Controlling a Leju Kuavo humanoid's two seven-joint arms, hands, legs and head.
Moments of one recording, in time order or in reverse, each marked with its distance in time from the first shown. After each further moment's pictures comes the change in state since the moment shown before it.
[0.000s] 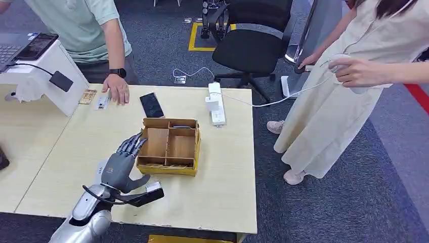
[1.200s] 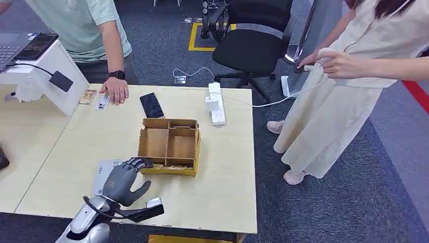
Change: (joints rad) left arm 0.088 -0.008 0.009 -0.050 -0.010 -0.033 -0.042; right arm 0.002 -0.004 0.000 -0.002 -0.031 -0.002 -0.017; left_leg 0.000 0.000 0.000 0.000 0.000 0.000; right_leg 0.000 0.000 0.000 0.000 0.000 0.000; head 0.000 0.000
